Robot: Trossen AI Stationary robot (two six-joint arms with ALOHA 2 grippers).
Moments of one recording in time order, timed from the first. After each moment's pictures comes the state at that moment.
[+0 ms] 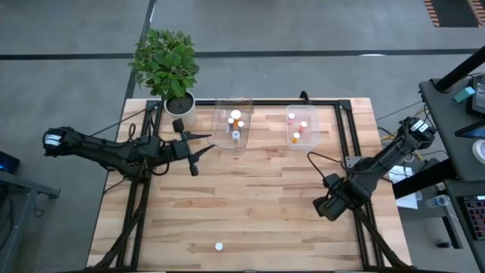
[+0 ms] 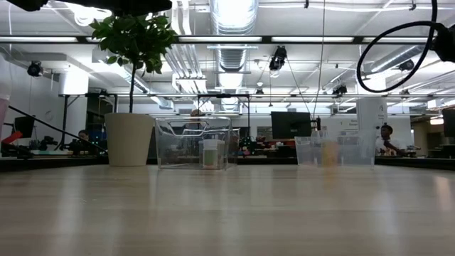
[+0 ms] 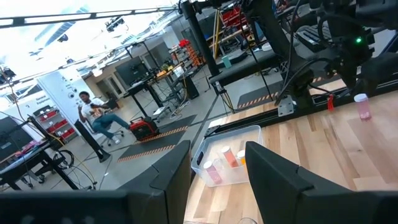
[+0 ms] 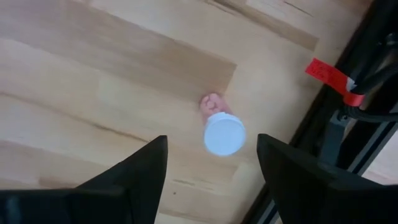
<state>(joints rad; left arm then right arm) -0.14 0.83 0.56 0.33 -0.48 0.48 0.70 1.31 0.88 -1.16 -0.09 1.89</state>
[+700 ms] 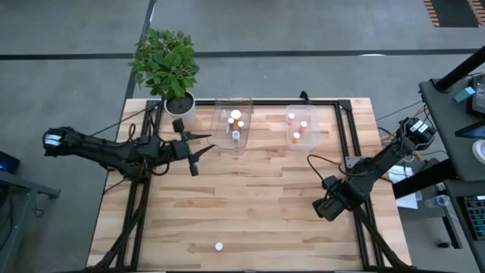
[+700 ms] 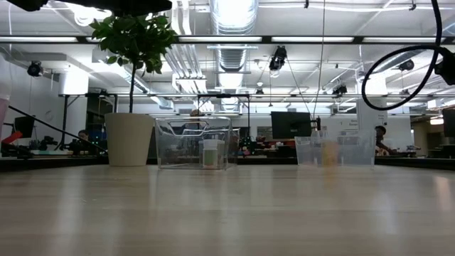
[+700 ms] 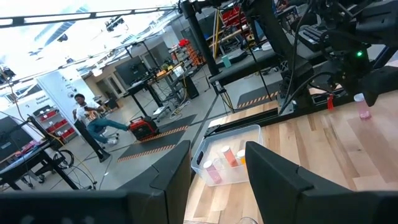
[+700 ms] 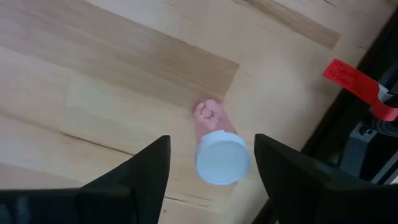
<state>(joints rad) -0.14 0.83 0.56 0.33 -0.48 0.48 0.70 1.32 0.76 -1.03 -0.11 1.87</state>
